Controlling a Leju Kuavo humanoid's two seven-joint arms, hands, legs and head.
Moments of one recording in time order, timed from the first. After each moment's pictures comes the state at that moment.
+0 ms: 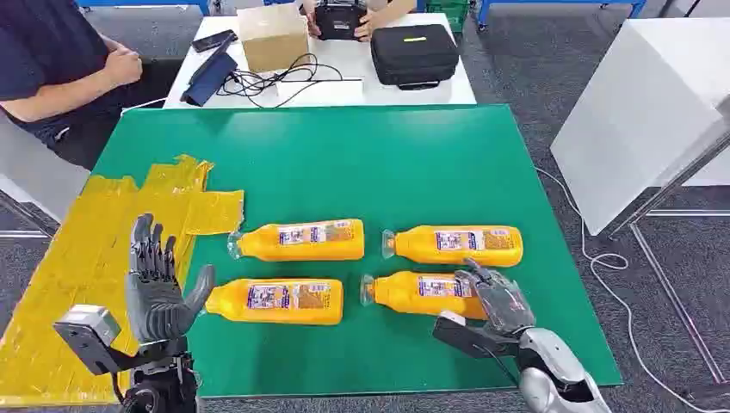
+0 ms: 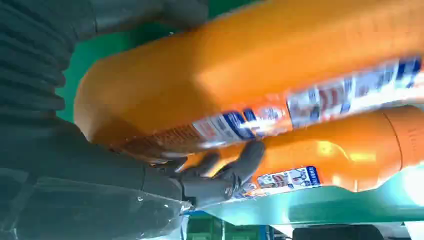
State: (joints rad) left arm 0.18 -0.18 -0.06 -1.79 0.00 0.13 -0.47; right arm -0.10 -0.22 0.35 -1.32 0.90 -0.01 -0.03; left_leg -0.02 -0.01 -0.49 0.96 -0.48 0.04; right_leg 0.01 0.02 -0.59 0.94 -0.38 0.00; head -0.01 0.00
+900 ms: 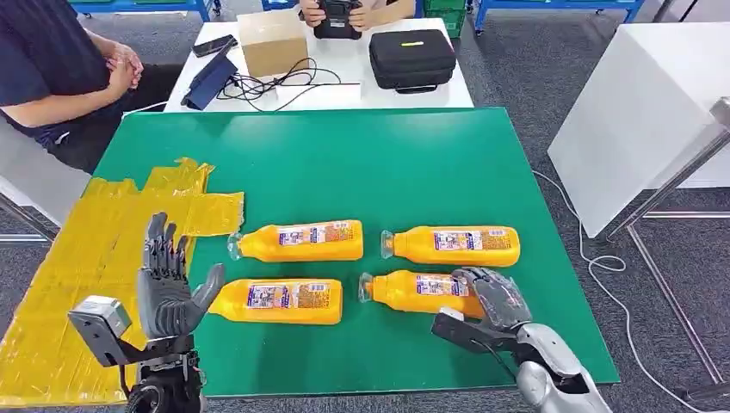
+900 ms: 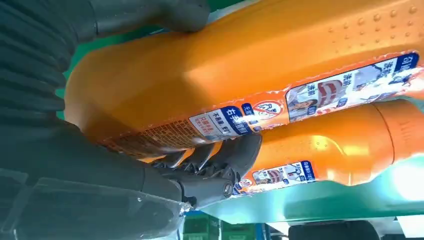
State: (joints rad) left arm 0.16 -0.18 -0.07 -1.77 0.00 0.11 -0.43; right arm -0.13 -0.22 0.39 -1.23 0.85 -0.02 -0.06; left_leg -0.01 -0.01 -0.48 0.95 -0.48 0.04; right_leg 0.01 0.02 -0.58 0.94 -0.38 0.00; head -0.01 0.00
